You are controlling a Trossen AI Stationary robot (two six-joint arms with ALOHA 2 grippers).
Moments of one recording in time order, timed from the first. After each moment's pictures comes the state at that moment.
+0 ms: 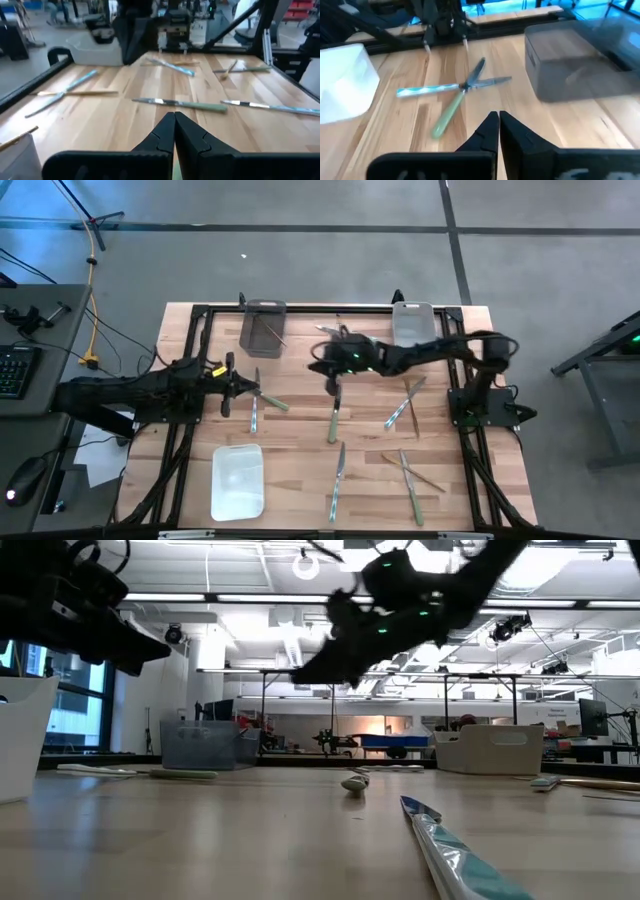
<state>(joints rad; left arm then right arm) 0.14 0.26 0.06 0.02 0.09 0.00 -0.20 1.77 0.94 0.45 -0.14 0.04</state>
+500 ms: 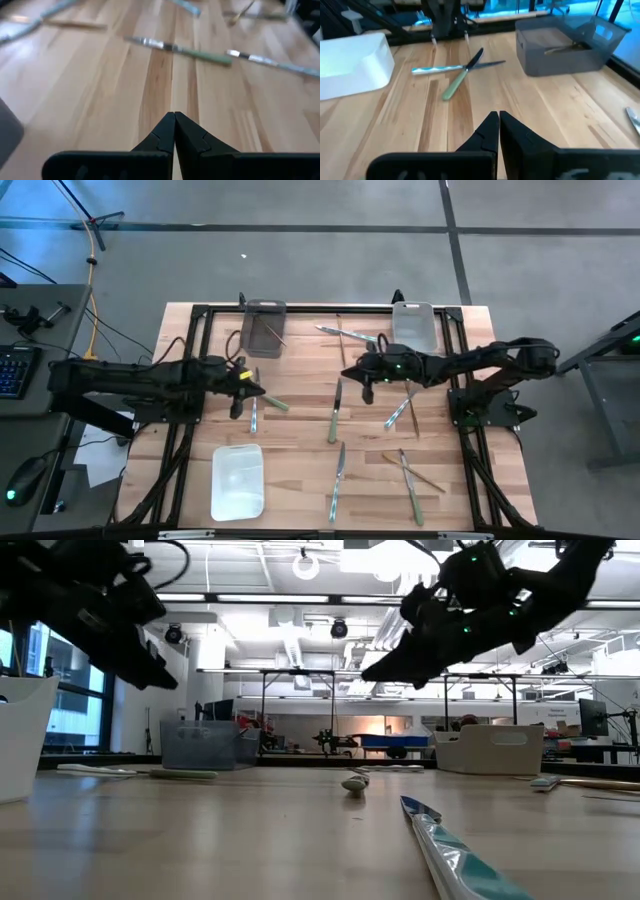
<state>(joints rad) 0.11 0.70 0.27 -0.13 0.08 -0.09 -0.19 1.45 0.52 0.61 -0.11 0.04</state>
